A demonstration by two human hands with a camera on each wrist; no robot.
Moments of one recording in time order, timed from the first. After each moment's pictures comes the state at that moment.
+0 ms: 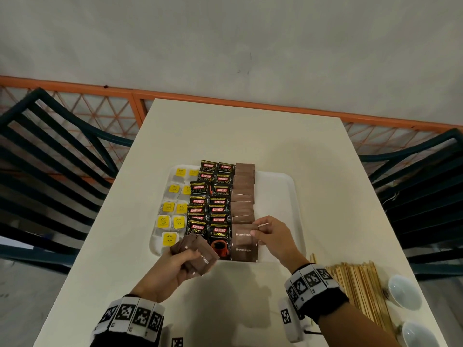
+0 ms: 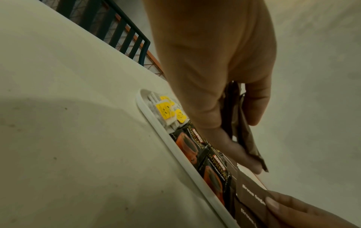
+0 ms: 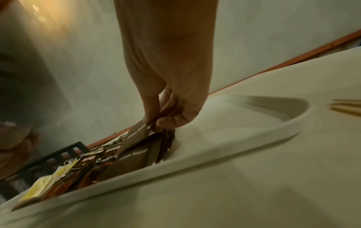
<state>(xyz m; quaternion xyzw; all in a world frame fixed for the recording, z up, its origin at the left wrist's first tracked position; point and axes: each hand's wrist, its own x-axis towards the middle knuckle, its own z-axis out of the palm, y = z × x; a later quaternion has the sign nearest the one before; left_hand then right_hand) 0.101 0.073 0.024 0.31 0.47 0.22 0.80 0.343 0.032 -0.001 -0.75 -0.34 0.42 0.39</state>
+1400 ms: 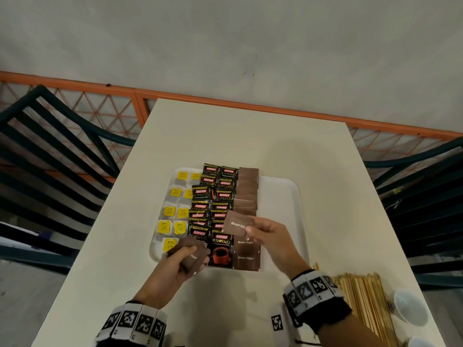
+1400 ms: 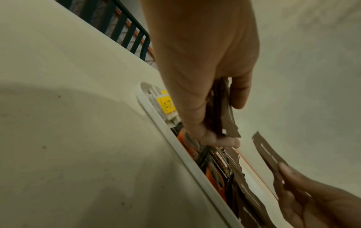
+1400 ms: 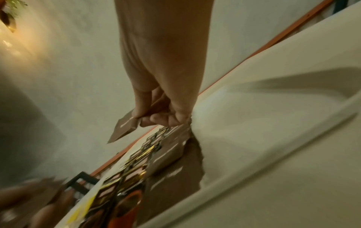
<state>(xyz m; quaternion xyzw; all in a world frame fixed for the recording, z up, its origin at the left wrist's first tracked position) 0.105 0.082 0.011 0.26 0.47 0.29 0.79 0.327 0.043 0.026 -0.63 -0.30 0.52 0.49</state>
